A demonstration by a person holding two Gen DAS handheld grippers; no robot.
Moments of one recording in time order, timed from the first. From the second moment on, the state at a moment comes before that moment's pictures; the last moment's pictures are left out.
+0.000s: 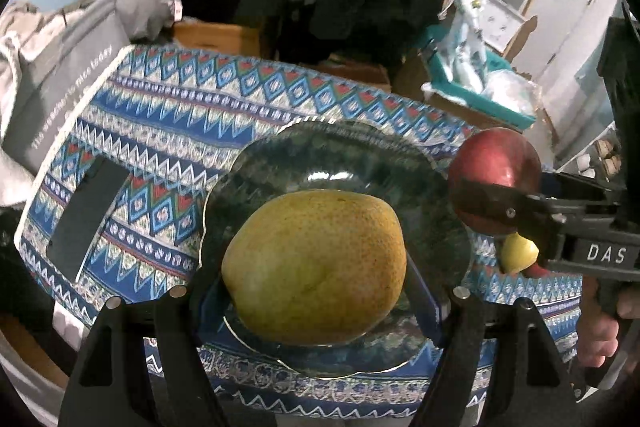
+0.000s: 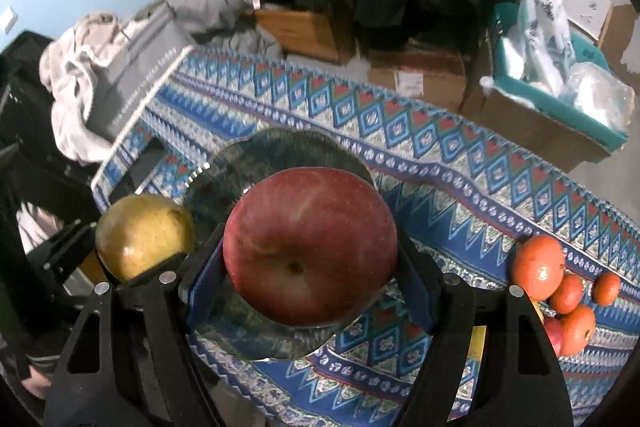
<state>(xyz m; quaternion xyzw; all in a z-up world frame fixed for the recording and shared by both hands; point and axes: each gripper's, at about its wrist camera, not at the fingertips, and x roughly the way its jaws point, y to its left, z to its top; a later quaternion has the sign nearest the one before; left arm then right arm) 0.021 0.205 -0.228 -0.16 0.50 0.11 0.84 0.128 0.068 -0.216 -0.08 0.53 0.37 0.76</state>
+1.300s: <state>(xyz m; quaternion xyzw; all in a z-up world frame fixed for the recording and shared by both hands) 0.018 0.220 -0.292 -0.21 0.58 0.10 0.78 0.121 0.076 -0.280 -0.08 0.61 0.37 0.70</state>
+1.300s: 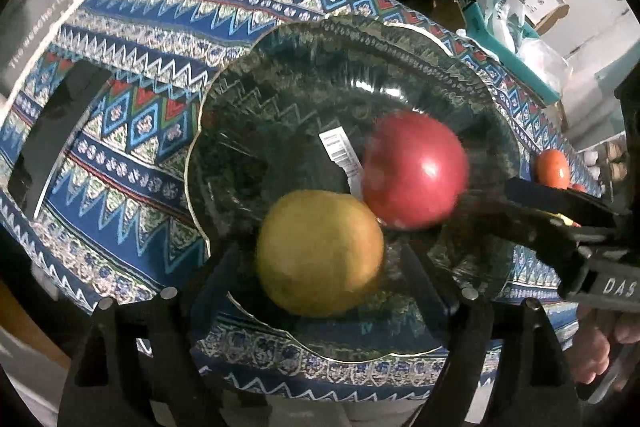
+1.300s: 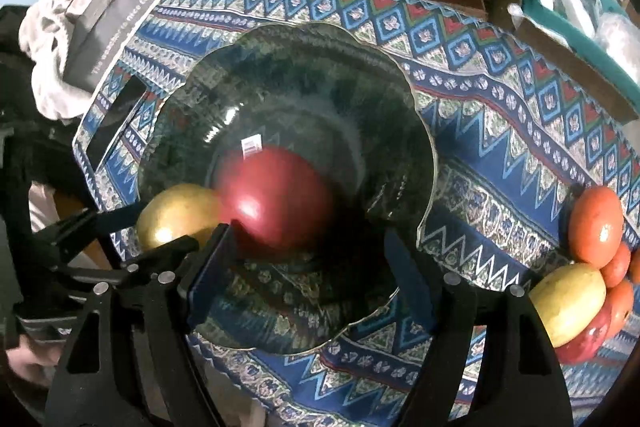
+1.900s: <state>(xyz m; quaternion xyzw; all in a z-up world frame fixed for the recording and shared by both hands) 0.011 0.219 -0.260 -0.19 0.55 0.11 0.81 0.117 0.063 -0.247 -0.10 0.56 0.35 0.74</state>
